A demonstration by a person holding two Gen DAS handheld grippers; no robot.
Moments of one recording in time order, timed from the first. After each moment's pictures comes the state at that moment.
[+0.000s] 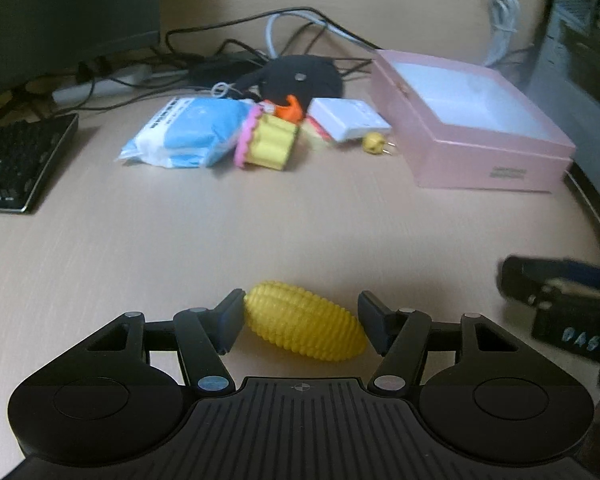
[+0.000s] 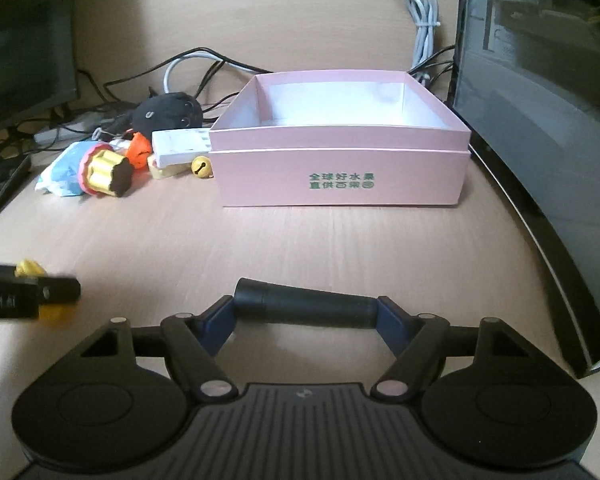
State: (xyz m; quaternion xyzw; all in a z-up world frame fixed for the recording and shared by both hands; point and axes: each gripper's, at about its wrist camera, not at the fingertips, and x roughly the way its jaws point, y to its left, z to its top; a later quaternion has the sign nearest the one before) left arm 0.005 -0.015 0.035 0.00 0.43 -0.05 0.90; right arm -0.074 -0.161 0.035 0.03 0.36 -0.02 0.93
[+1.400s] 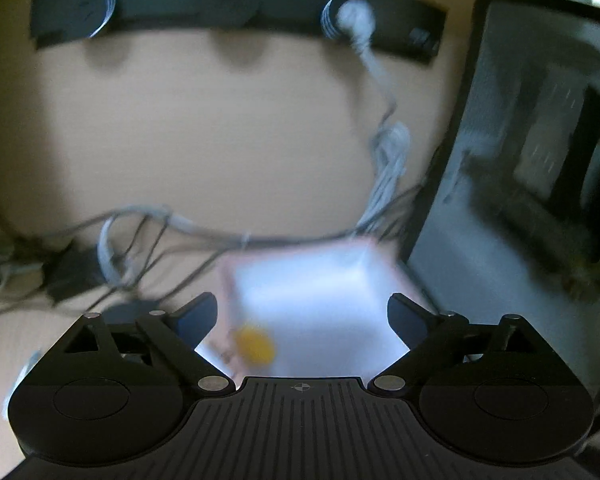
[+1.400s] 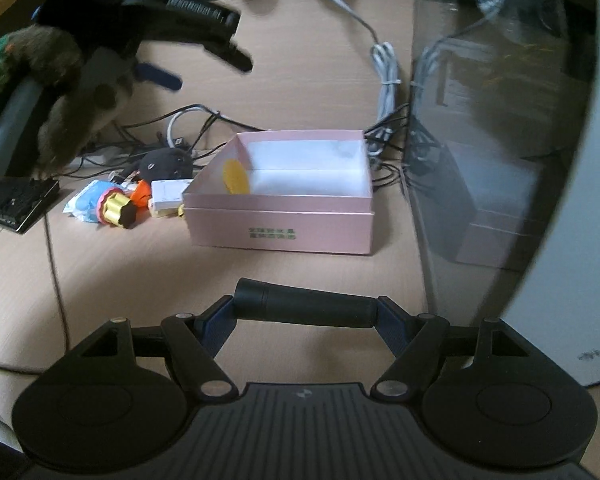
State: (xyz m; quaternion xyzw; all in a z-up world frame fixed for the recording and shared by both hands) left arm 0.133 -0.113 0.144 0.00 0.33 -0.18 0.93; right arm -0.119 -0.228 0.091 0.01 0.33 0.02 0.94
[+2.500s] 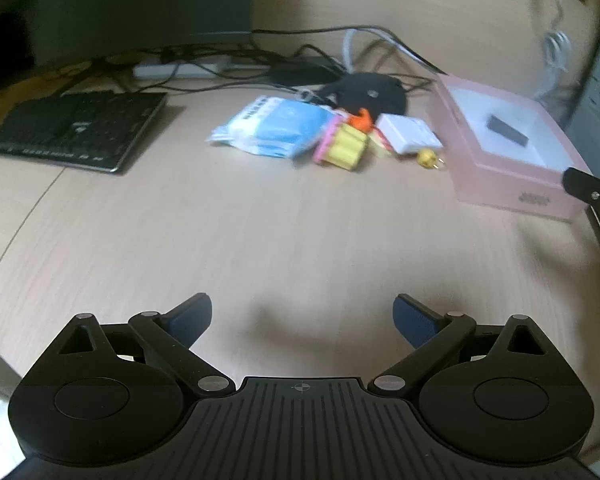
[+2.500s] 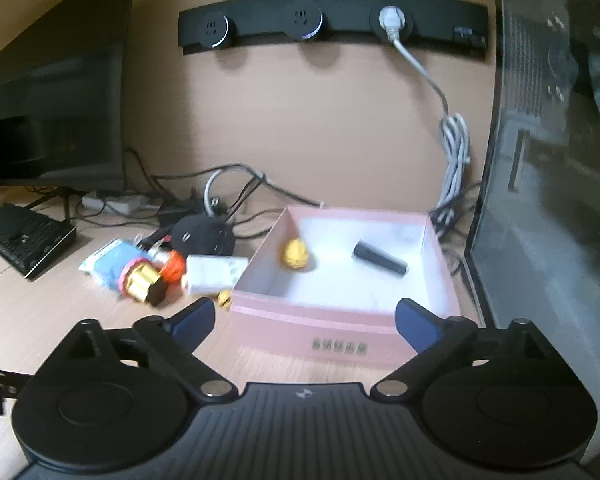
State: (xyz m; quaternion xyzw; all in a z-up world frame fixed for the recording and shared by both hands) left arm -0.035 0.004 0.072 -0.03 0.44 0.04 0.90; right arm -0.062 -0.183 0.106 -0.01 0.25 0.05 0.97
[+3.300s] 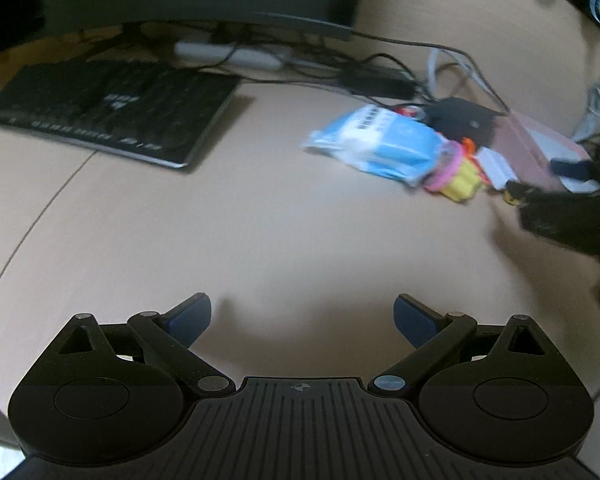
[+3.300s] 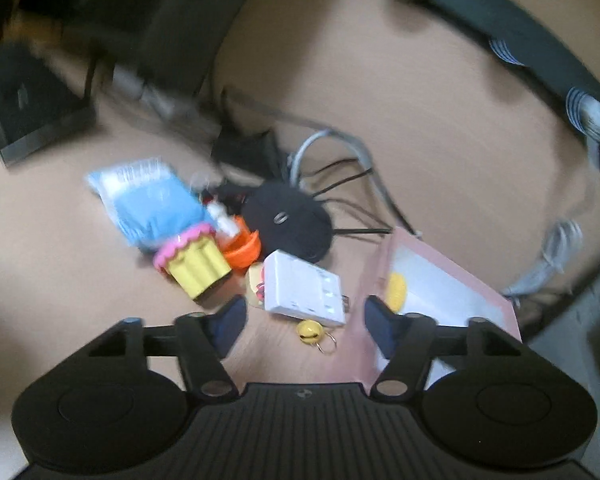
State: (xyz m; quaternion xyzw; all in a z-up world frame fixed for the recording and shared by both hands) left arm -0.004 0.141 0.042 -0.10 0.43 0.03 0.90; right arm 0.054 0.003 0.053 -0.28 0.32 0.04 0.90
